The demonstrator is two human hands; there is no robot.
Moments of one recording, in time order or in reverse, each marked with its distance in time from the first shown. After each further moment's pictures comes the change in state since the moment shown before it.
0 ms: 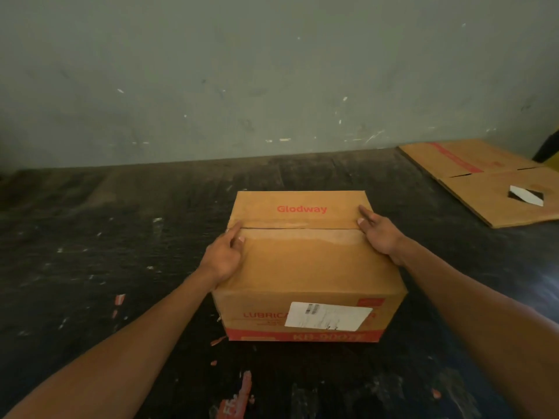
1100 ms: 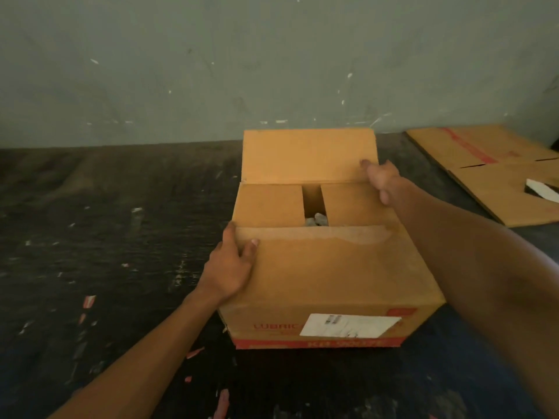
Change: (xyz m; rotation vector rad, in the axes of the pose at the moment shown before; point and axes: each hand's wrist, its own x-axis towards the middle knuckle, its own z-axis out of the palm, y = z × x) left_hand 0.025 0.013 0.050 -0.015 0.021 -0.023; right_hand 0.130 -0.048 -0.039 0.272 0.273 0.194
